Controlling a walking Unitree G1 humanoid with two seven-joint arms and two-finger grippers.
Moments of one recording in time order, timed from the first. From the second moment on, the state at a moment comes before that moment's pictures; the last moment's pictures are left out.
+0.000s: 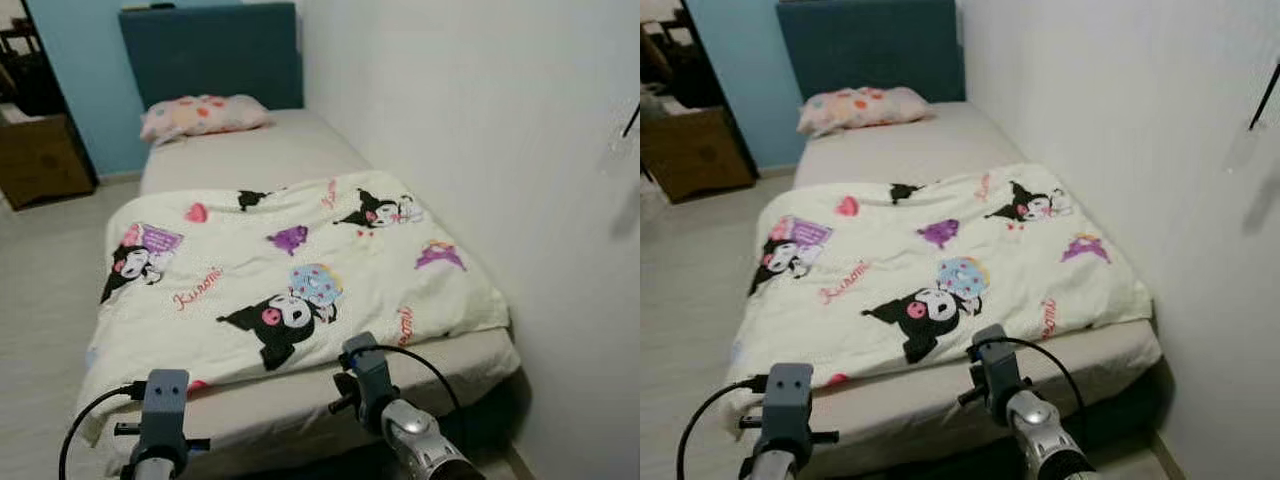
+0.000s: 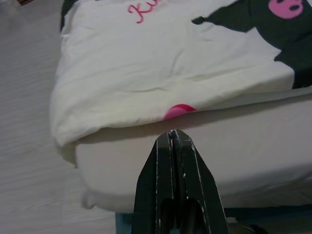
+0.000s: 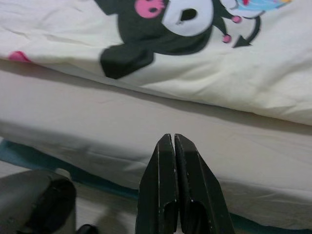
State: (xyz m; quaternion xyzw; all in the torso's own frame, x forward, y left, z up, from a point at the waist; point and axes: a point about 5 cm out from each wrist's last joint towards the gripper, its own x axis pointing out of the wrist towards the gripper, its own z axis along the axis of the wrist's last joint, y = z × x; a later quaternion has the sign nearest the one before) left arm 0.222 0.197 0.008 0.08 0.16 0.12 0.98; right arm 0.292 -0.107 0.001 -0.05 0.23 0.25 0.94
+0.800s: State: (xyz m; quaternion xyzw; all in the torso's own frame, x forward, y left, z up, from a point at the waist) left arm 0.238 0.241 0.019 0.33 0.17 0.04 0.93; right arm 0.318 -0.082 0.032 -0.13 0.19 0.31 0.92
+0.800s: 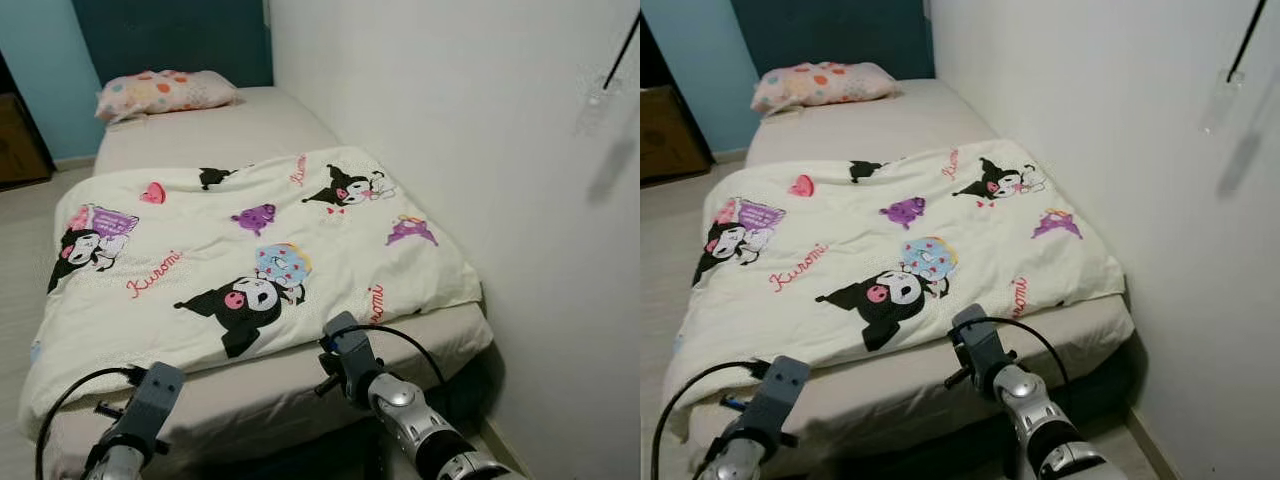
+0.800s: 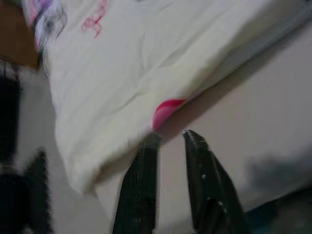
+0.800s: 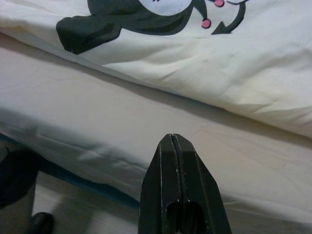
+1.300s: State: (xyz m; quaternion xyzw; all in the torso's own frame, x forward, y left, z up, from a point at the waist) left arm 0.258 0.273 0.029 0.47 0.19 0.00 0.86; right arm 0.333 -0.063 0.055 -0.15 0.16 0.35 0.91
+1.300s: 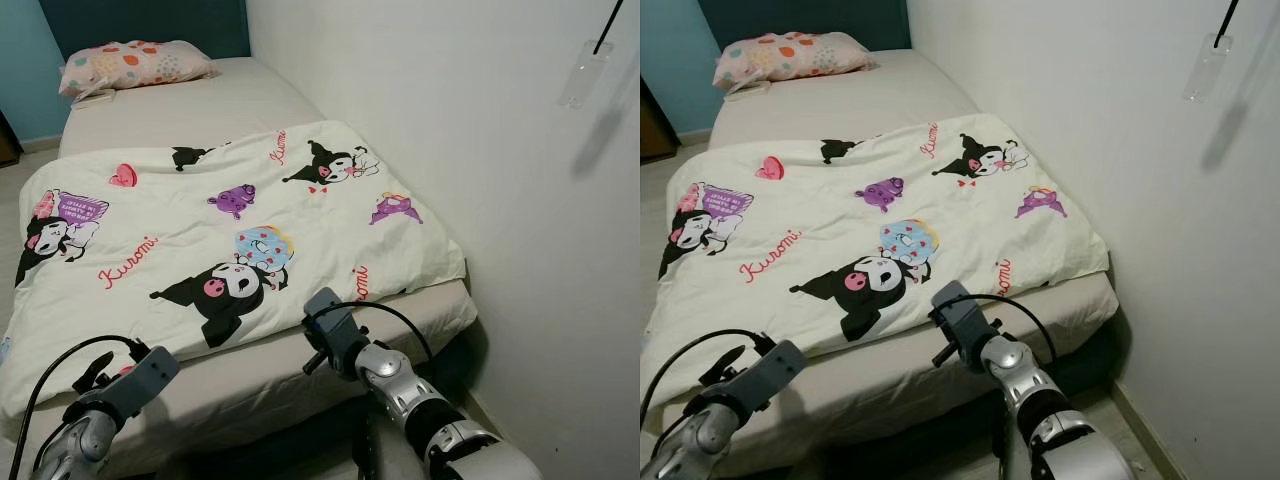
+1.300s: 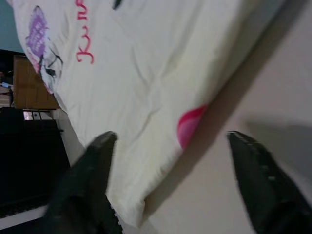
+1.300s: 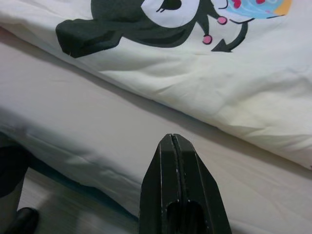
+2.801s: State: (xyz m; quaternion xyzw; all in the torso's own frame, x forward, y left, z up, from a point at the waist) left arm 0.275 0.324 0.037 0.72 0.24 -0.05 0.65; right arm 0.332 -0.060 0.071 -0.16 0.11 0.39 0.90
